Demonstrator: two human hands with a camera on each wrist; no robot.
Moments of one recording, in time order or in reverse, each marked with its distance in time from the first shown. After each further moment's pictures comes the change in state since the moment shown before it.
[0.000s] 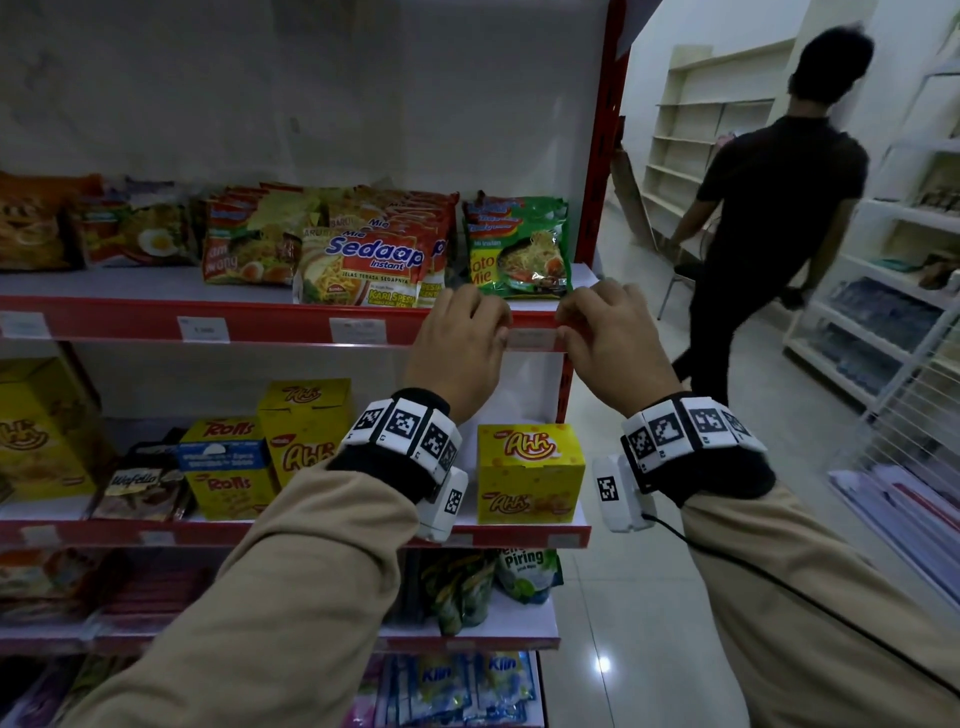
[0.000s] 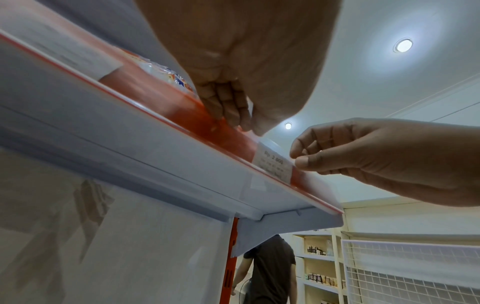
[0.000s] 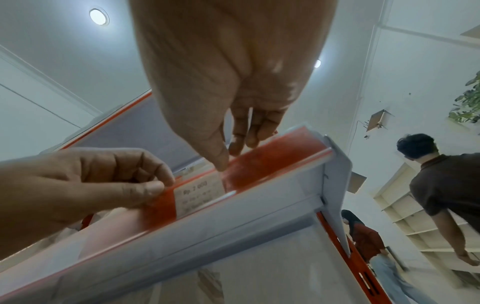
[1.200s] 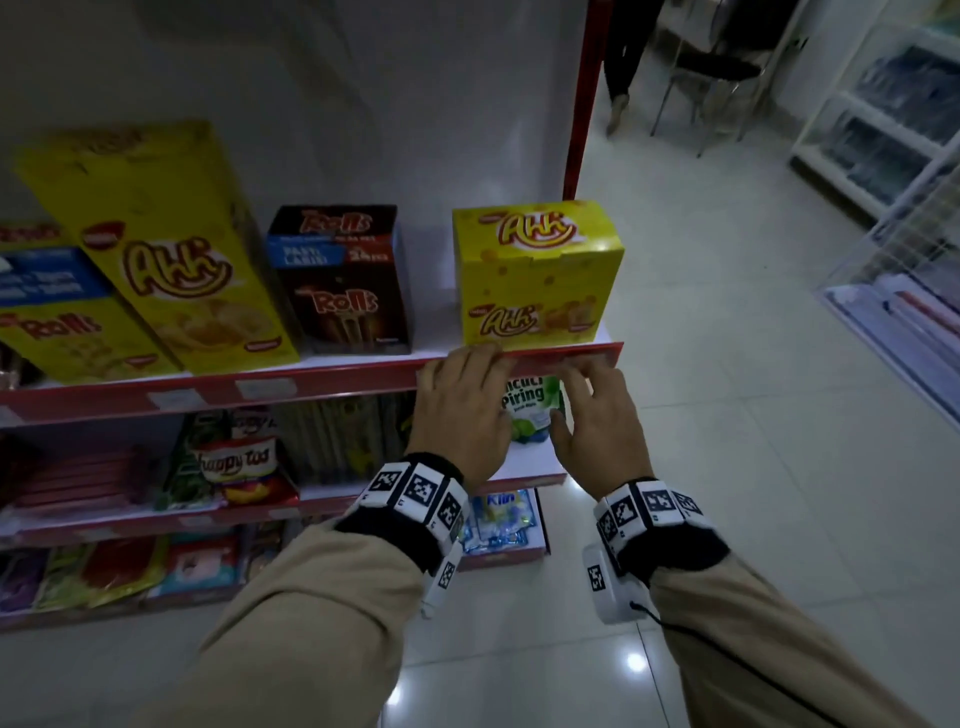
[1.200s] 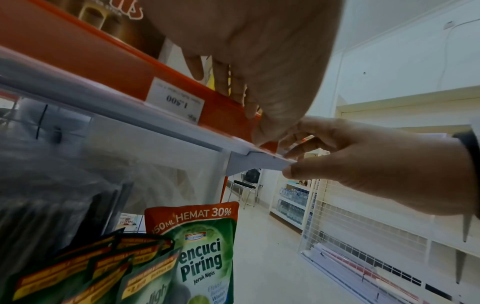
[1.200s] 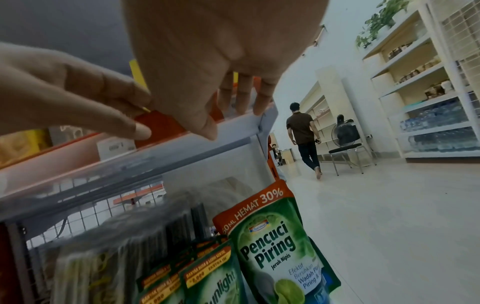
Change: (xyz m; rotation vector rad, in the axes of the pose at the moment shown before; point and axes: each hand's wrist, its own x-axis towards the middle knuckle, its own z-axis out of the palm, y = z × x) left_hand -0.240 -0.023 0.201 0.126 -0.503 -0.020; right_hand -0.266 0.067 0.239 -0.061 -0.216 0.239
